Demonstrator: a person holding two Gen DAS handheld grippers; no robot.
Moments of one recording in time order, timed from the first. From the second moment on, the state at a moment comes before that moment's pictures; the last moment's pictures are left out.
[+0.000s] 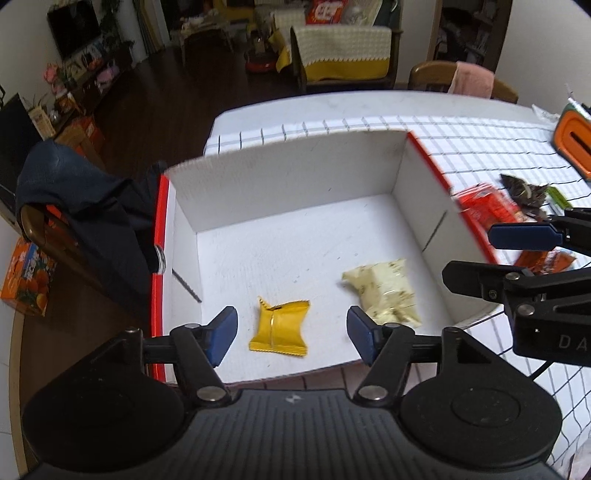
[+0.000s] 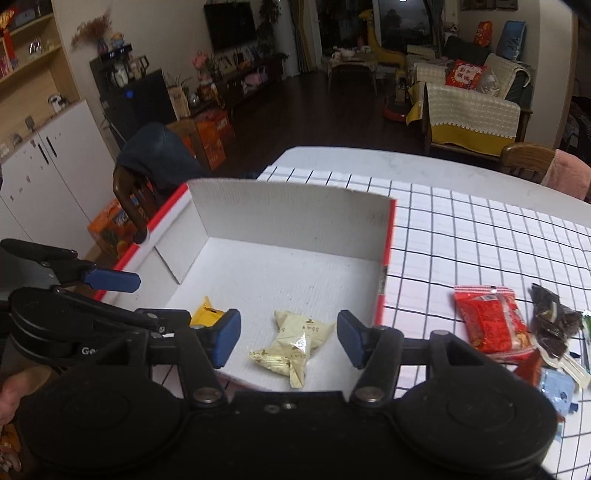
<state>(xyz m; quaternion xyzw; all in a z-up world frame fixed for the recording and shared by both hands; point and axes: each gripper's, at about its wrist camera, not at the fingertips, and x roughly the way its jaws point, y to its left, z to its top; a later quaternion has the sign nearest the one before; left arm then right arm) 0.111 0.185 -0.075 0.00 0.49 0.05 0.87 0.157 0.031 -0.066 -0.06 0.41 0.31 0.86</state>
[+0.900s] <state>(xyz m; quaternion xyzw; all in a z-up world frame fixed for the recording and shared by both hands) 0.095 0.056 -0.030 0.00 0.40 0.00 0.92 0.137 -0.127 -0.020 0.00 0.35 0.27 0.90</state>
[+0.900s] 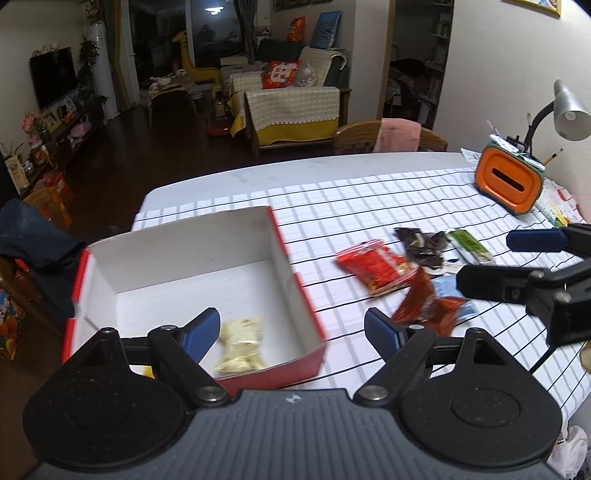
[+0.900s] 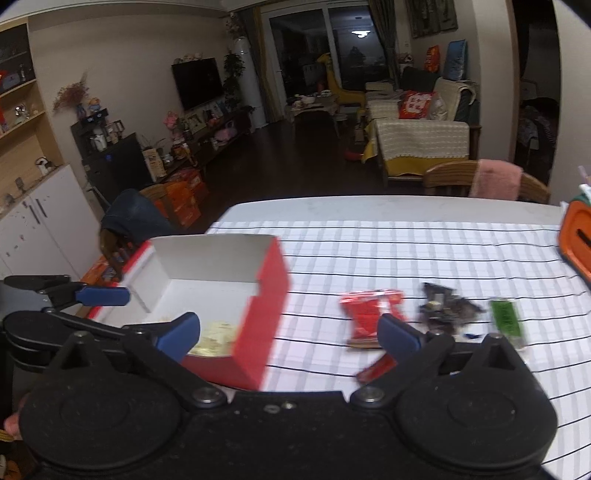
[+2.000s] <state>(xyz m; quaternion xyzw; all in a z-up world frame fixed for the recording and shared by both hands) 0.214 -0.046 -0.149 -0.28 0.54 0.05 0.79 0.311 -0.310 -0.141 0.01 0.46 0.14 0.88</state>
